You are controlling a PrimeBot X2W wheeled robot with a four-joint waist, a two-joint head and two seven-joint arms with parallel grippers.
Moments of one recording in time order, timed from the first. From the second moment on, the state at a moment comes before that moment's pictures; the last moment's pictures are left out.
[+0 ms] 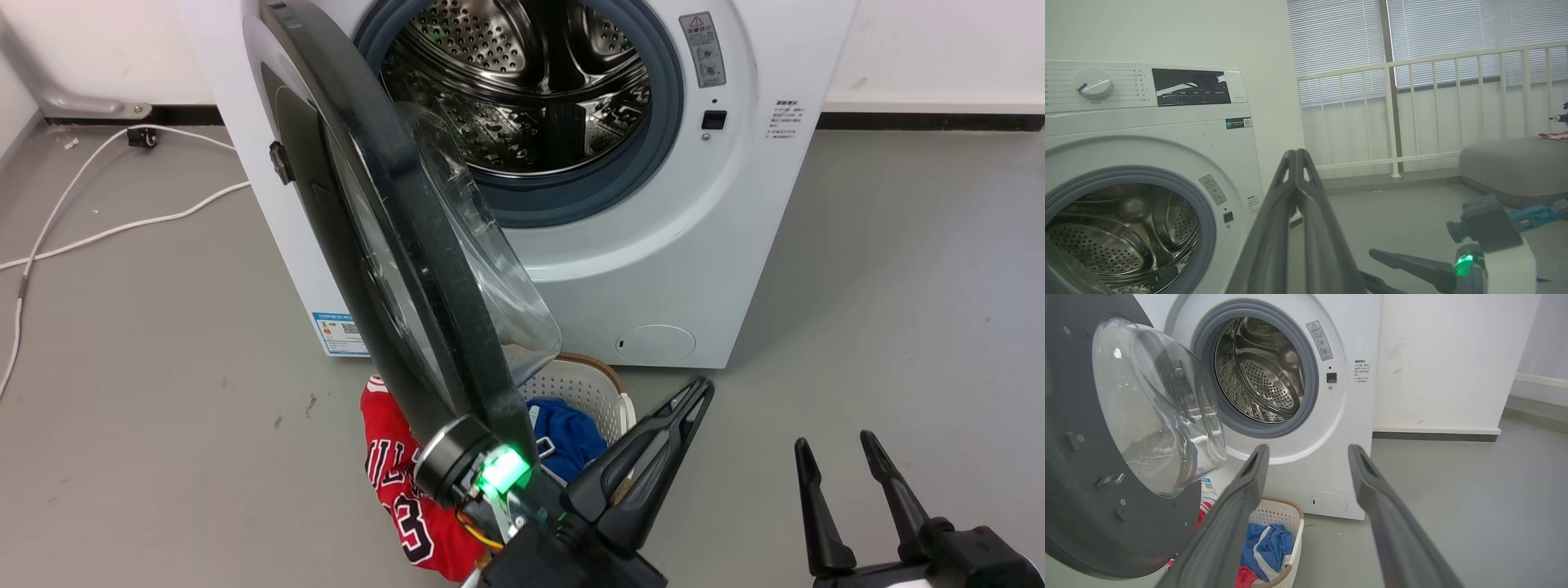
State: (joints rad) left arm -0.15 0.05 -0.67 -0.23 -0.06 -0.05 -0.26; right arm 0.17 -0.05 0.03 -0.02 0.10 0.13 -0.26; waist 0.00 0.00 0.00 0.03
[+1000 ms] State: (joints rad) left arm -0.04 0.05 -0.48 0.06 -0.13 -0.06 -0.26; right arm 0.13 -0.05 0.04 0.01 0.09 0.13 -0.26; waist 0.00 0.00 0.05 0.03
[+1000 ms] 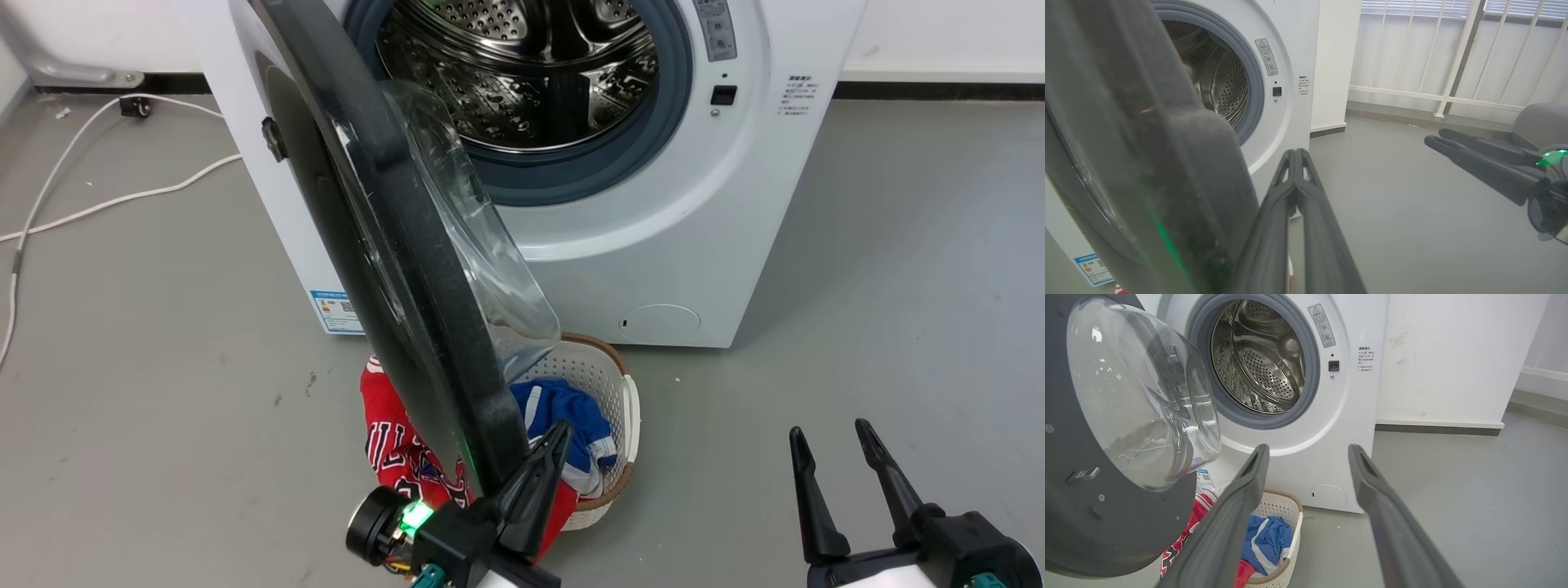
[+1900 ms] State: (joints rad) left arm 0.18 0.12 -0.17 -0.17 -0.08 0.03 -0.26; right arm 0.18 -0.05 0.04 0.05 0.10 0.13 -0.26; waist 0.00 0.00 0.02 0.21
